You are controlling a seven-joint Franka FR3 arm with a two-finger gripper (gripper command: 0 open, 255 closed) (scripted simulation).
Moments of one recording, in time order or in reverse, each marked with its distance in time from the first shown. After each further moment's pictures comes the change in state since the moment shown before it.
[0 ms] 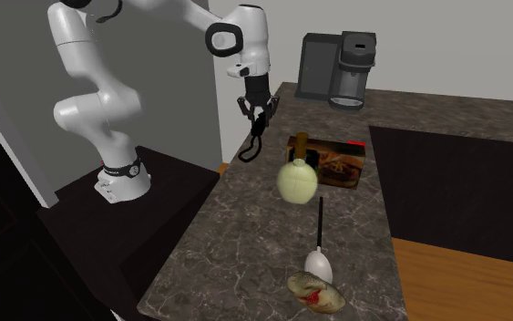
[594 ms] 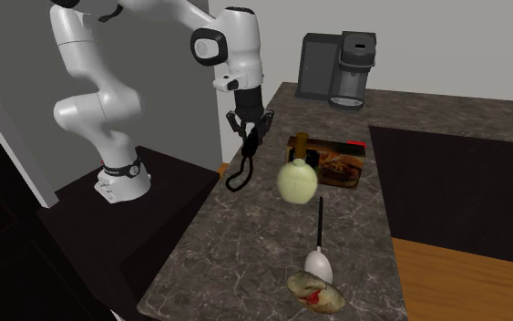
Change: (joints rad) arm -0.055 -0.011 -0.180 -0.063 -0.003 0.026 -0.241
